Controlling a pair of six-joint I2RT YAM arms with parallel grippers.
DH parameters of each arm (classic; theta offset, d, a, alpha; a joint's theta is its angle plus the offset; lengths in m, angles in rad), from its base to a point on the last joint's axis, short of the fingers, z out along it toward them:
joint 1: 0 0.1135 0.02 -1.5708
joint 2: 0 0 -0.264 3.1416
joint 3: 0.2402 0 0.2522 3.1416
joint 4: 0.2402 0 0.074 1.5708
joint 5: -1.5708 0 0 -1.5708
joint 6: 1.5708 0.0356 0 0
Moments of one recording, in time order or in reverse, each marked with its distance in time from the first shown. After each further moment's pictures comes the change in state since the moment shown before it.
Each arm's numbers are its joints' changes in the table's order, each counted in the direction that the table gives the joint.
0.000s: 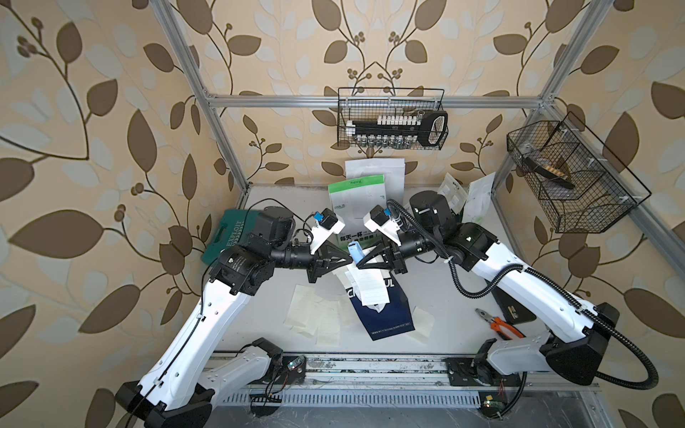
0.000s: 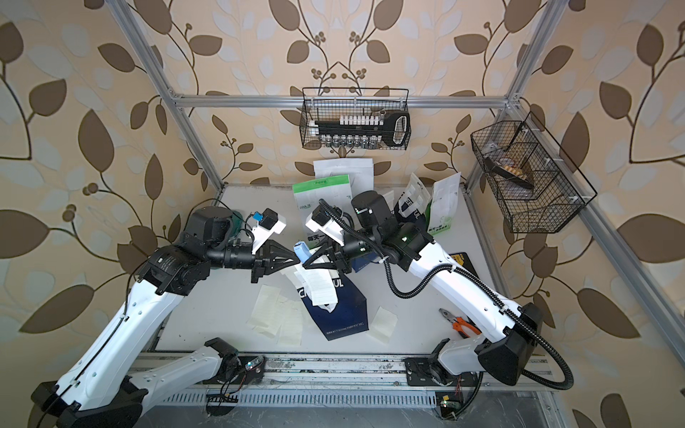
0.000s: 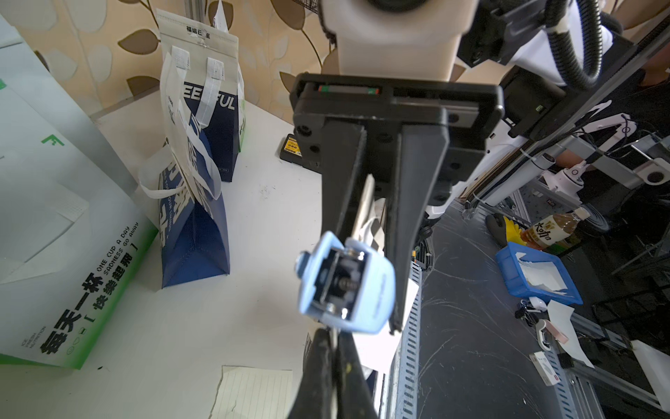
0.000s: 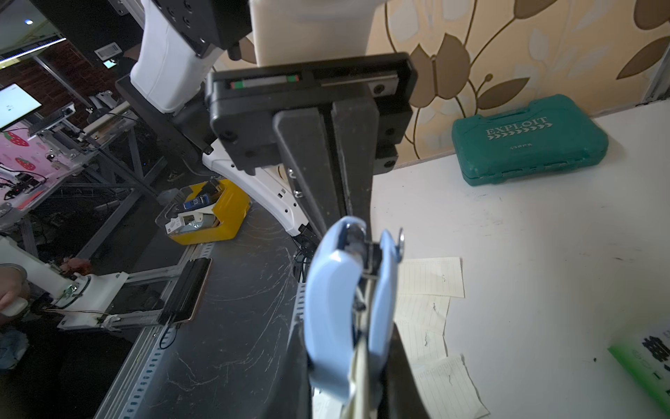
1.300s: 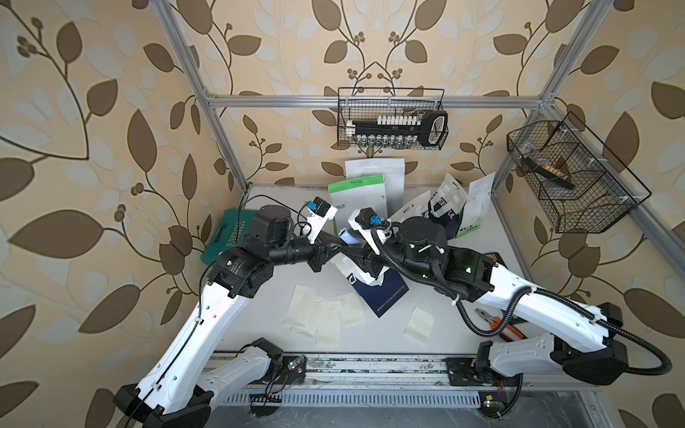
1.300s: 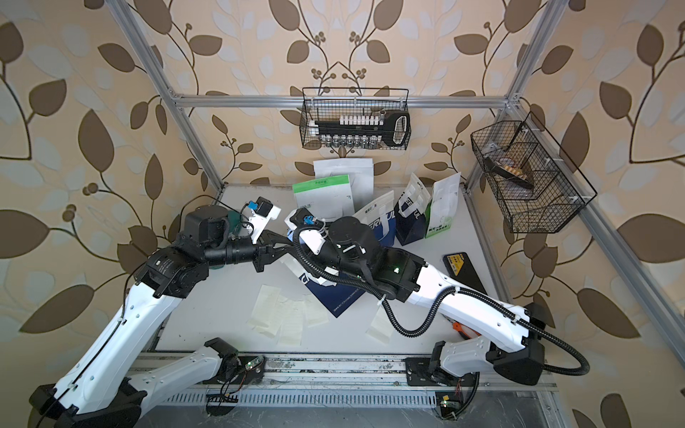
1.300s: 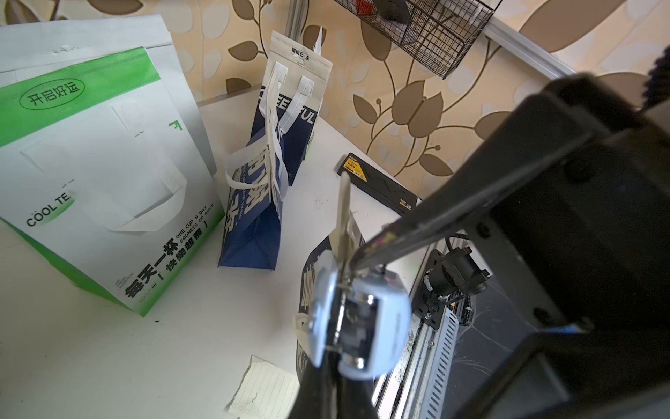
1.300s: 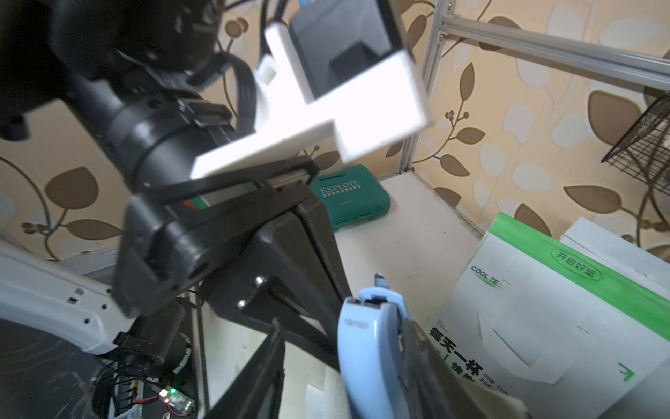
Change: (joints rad) left arm -0.003 -0.009 -0.002 -0.085 0.243 -0.221; right arm 0.358 -0.031 0.004 -0.208 -1.038 0.016
